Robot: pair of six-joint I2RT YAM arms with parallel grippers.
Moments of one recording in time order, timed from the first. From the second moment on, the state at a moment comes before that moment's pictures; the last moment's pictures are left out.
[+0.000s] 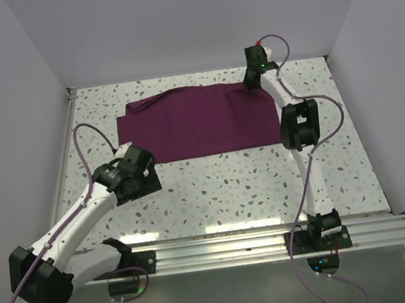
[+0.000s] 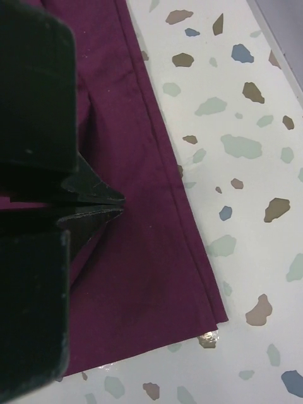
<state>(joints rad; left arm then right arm) -0.55 1.09 0.87 -1.00 -0.35 -0.78 0.17 2.62 2.43 -0.62 0.23 0.49</state>
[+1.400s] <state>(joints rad) -0.55 1.19 0.90 -0.86 -0.29 -0.66 0.45 1.94 1.55 -0.63 0.10 0.53</state>
